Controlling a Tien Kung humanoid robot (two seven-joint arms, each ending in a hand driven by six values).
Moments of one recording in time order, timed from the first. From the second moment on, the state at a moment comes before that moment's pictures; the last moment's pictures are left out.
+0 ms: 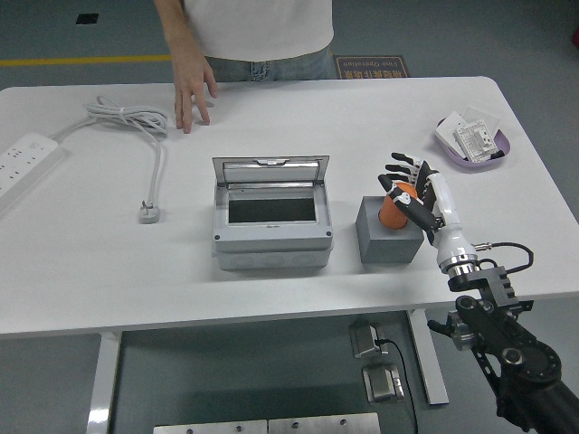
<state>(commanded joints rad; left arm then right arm) 0.04 0.07 -2.12 -0.18 2.07 -0.13 0.29 0.21 -0.10 1.20 1.03 -1.25 -0.21 0.48</state>
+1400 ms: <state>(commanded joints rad) 0.04 0.07 -2.14 -0.18 2.08 -0.13 0.29 0.20 -0.10 1.17 1.02 -1.27 -0.22 0.46</state>
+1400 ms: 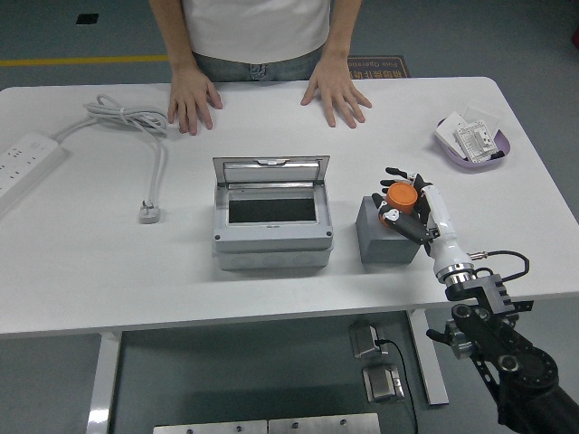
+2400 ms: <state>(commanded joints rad) 0.04 0.08 -2.14 -0.18 2.09 -0.13 0.29 0.19 -0.10 1.17 1.01 -1.24 -0.21 0.46</state>
